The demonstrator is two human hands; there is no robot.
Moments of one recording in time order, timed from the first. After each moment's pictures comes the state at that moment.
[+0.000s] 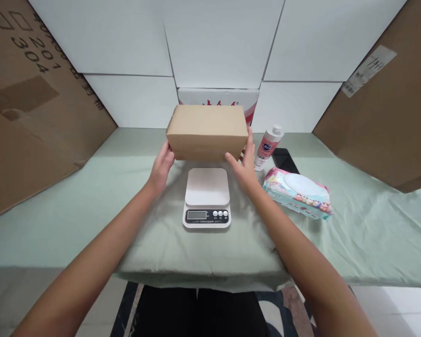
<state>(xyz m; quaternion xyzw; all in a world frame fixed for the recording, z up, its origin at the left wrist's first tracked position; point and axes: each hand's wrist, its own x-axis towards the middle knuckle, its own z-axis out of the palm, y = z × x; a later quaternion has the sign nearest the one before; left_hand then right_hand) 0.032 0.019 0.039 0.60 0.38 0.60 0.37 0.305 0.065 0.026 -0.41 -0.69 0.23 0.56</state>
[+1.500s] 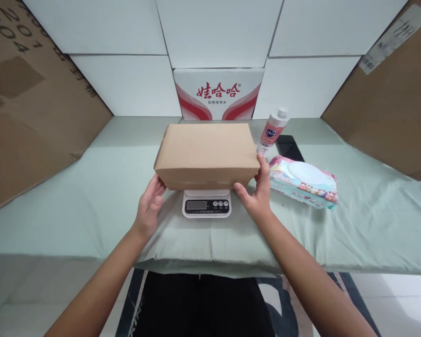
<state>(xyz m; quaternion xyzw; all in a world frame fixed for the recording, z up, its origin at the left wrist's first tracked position) 0.029 -0.105 -0.006 0.58 0.43 0.59 0.36 0.336 -0.034 -0.012 -0.44 -0.68 0.16 0.56</state>
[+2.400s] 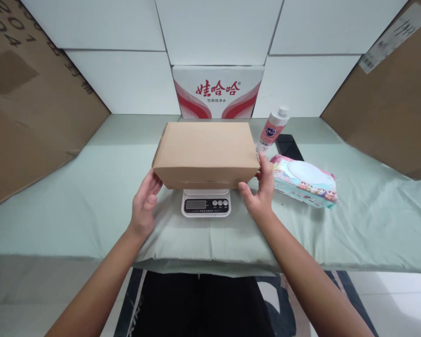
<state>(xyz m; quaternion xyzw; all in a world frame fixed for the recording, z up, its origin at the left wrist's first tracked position) 0.027 -0.102 -0.004 0.60 0.40 0.61 0.31 0.340 -0.033 -0.010 -0.41 -0.69 0.13 0.58</state>
